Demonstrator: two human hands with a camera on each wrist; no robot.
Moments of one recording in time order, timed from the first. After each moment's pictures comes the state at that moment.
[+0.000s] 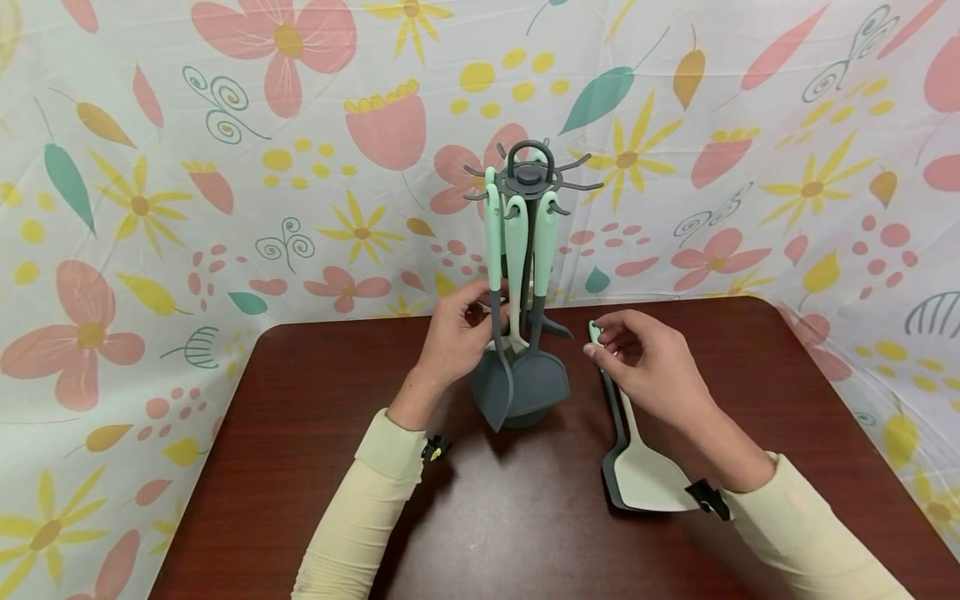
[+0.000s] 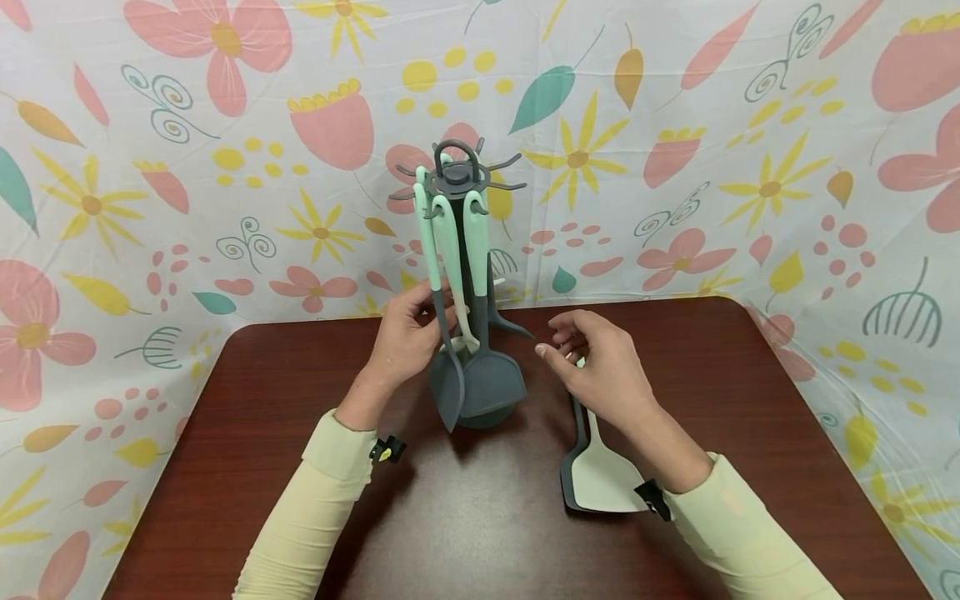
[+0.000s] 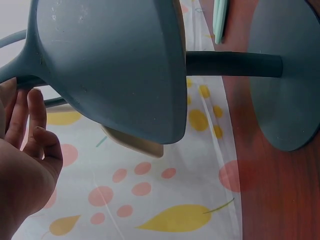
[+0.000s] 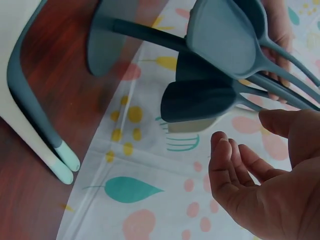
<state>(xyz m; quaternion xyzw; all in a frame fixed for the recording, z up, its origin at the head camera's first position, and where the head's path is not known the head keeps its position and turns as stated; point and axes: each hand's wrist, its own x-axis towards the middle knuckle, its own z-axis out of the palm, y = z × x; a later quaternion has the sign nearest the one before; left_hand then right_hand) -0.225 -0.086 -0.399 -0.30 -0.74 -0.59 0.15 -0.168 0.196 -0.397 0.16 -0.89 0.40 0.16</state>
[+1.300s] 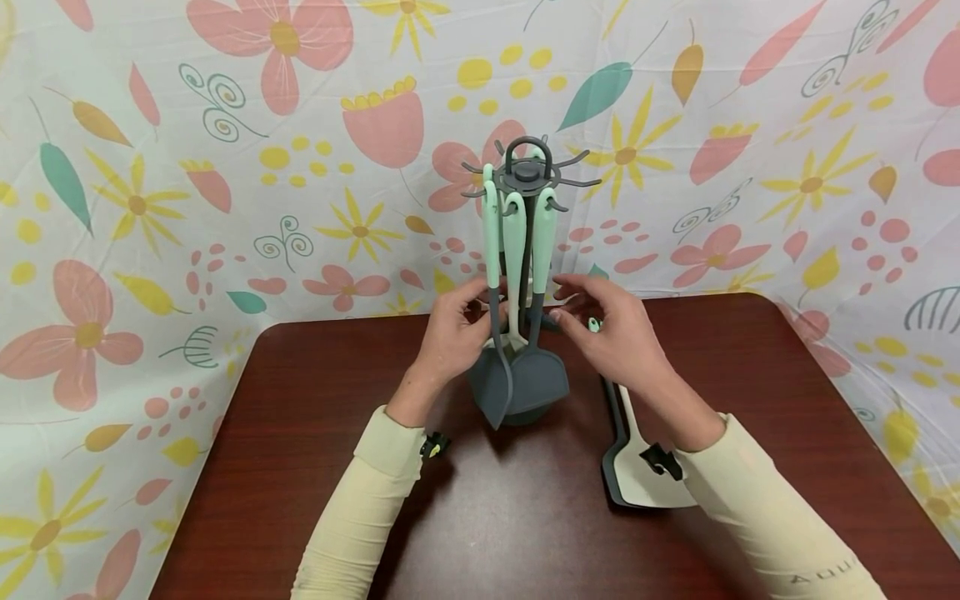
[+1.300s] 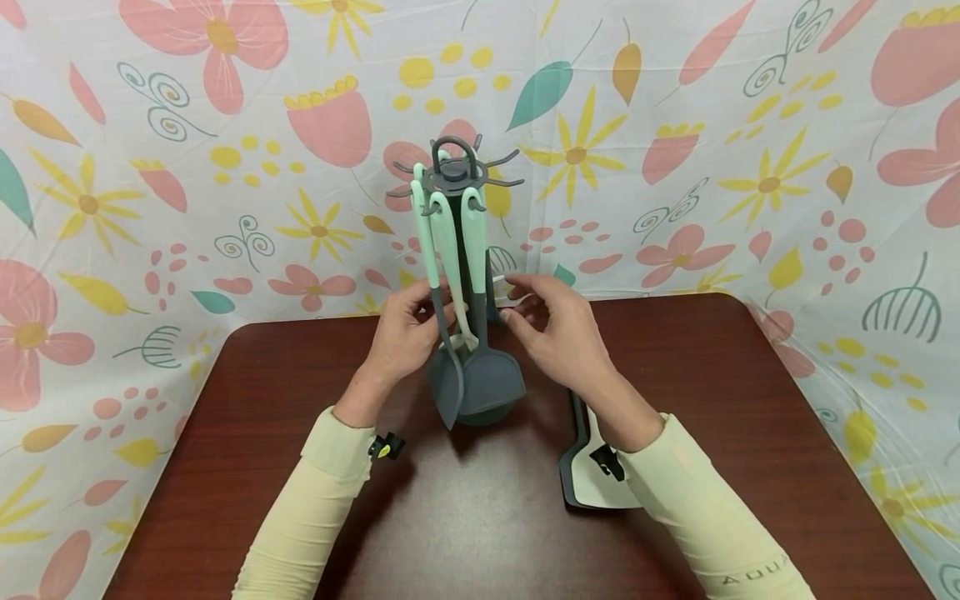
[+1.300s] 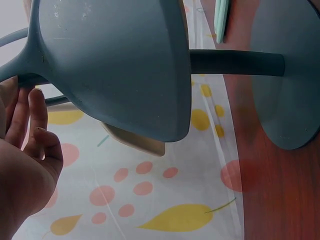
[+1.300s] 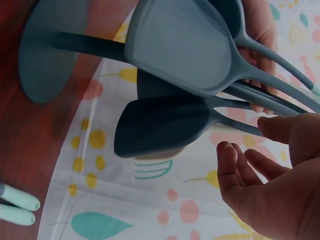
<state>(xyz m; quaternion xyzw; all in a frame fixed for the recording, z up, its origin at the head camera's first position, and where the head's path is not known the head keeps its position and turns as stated) -0.225 -0.087 -0.397 -0.30 -0.74 -0.59 0.13 -0.196 0.156 -0.374 0.23 -0.86 0.43 0.16</state>
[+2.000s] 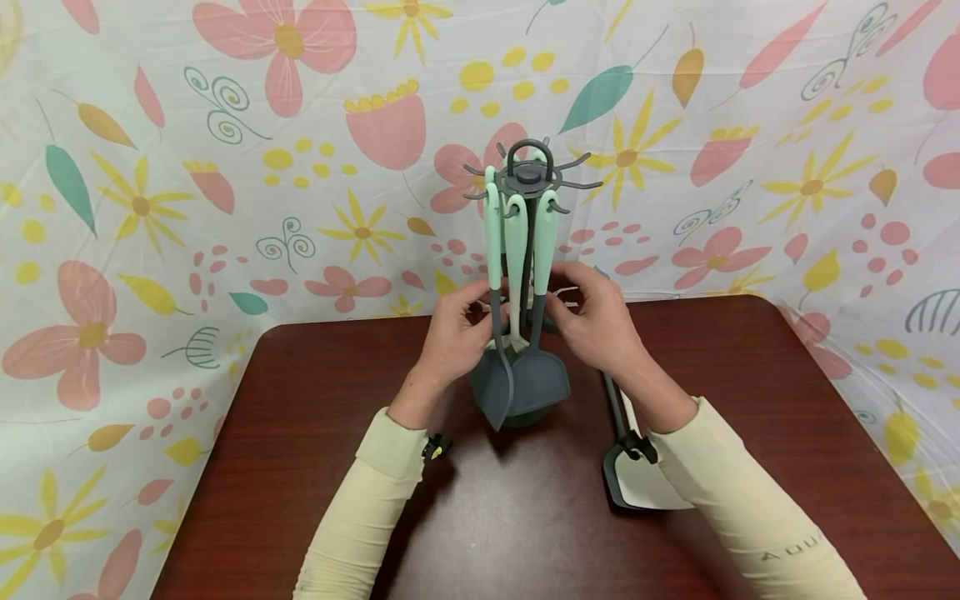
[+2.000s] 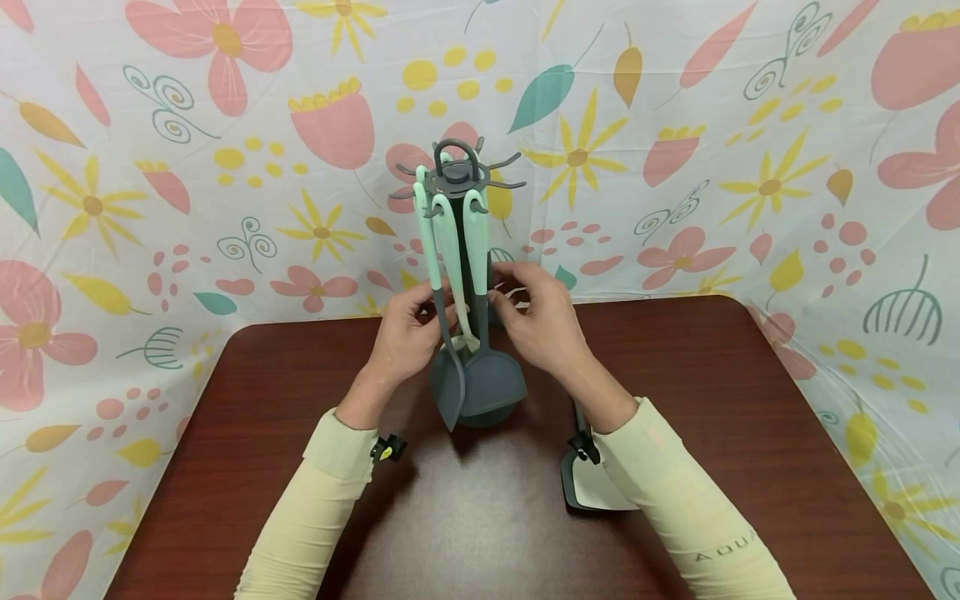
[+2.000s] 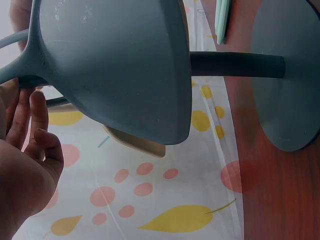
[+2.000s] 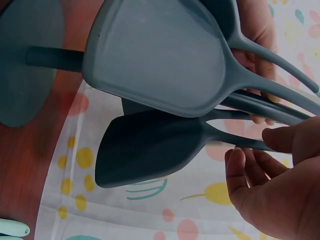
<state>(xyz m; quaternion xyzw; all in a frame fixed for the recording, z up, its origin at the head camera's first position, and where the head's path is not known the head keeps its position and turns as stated) -0.225 -0.087 -0.398 -0.31 -0.73 -0.59 0.14 -0.211 0.135 -0.367 0.22 -0.83 0.49 0.16</state>
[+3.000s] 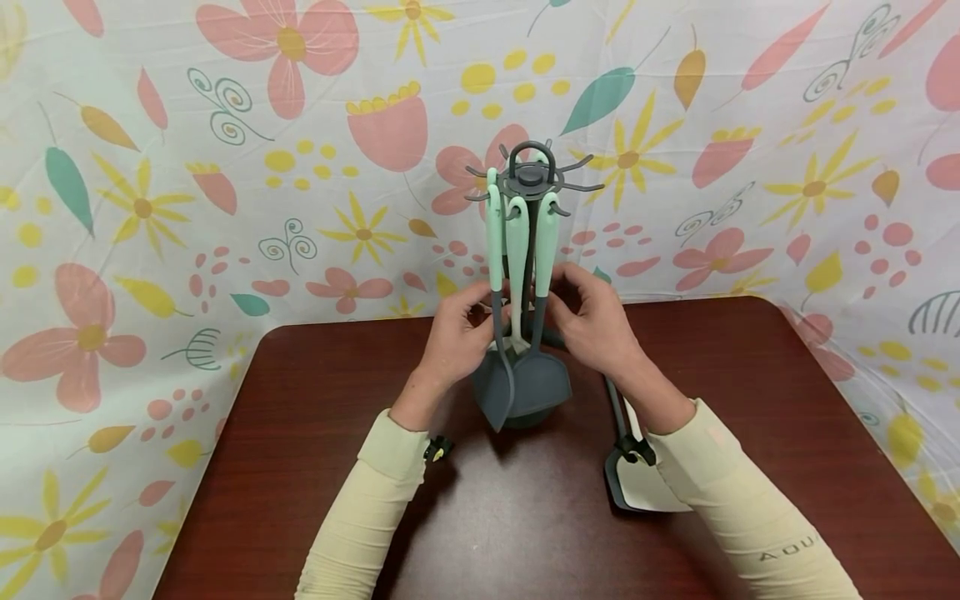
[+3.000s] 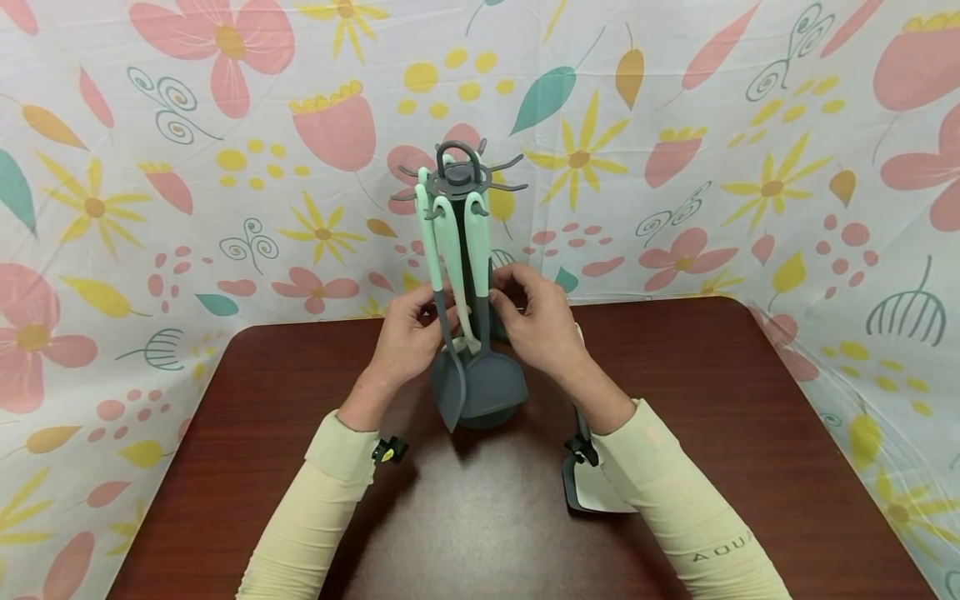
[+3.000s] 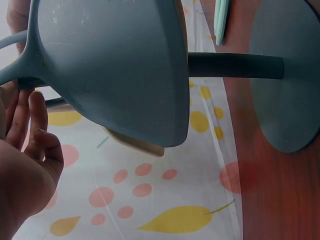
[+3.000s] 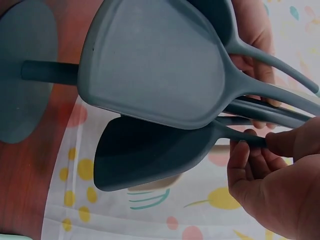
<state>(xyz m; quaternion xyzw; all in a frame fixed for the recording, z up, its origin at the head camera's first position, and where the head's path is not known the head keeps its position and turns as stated) -0.224 -0.087 -0.398 -0.30 -0.74 -0.59 0.14 -0.212 0.130 -0.366 0.23 -0.82 0.51 0.14</state>
